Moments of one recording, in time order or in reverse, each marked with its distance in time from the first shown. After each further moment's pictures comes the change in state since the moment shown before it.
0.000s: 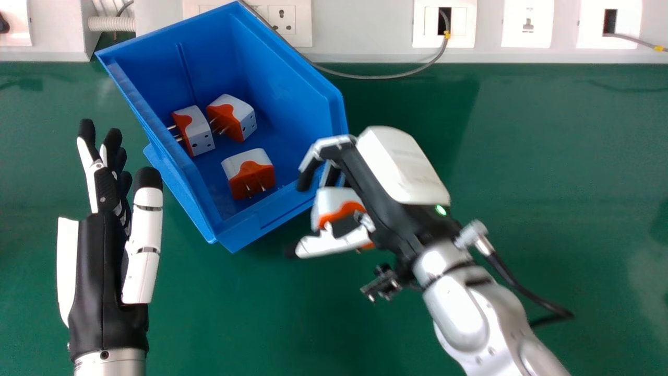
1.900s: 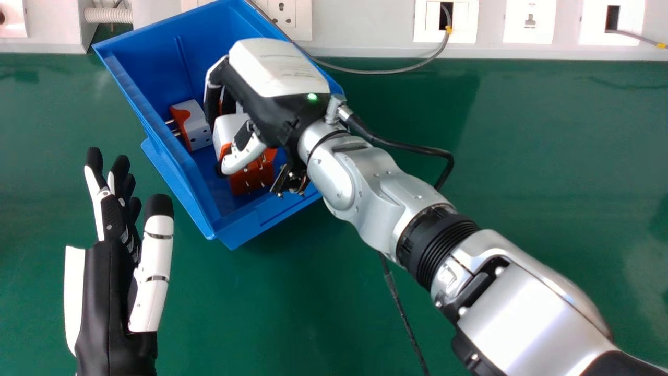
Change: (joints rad) left arm 0.090 -0.029 -0.039 0.002 -0.021 -0.054 -0.001; right arm -0.849 0.290 0.069 1.170 0.054 -0.191 -0.137
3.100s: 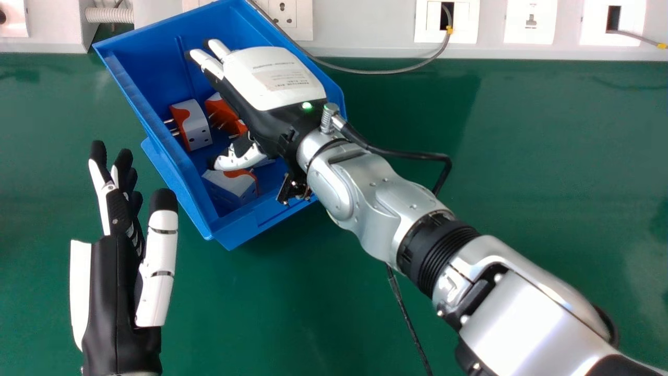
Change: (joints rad) left arm -0.017 -0.011 -0.012 -0.008 0.062 0.017 0.031; right arm 0.058 -0.039 0.062 -0.044 -0.048 0.012 -0.099
